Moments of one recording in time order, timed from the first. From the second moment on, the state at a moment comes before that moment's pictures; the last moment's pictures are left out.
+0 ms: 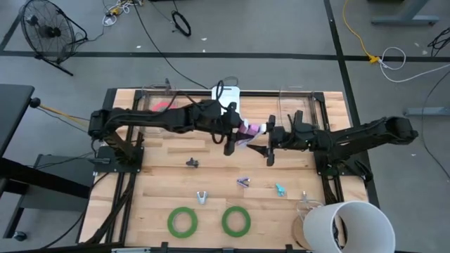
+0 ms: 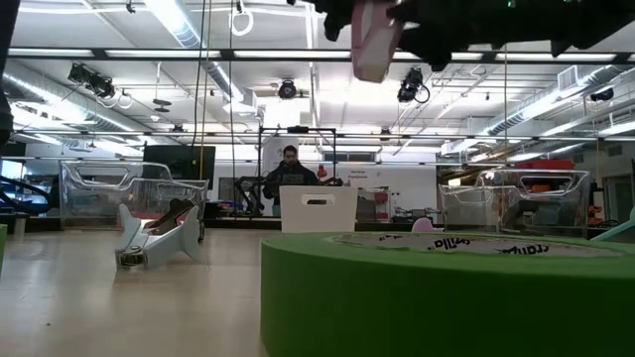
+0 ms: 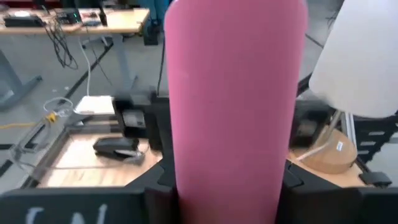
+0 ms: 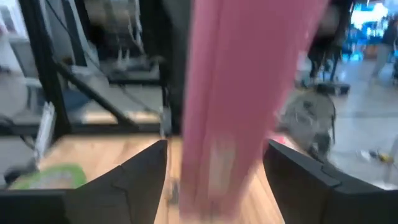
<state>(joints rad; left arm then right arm) 0.07 1.66 1.42 0.01 0.11 0.03 0.02 1.12 0.53 0.59 0.09 -0.04</state>
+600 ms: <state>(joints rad) 0.06 1.66 1.42 0.02 0.10 0.04 0.02 1.14 0.53 0.65 0.11 0.00</state>
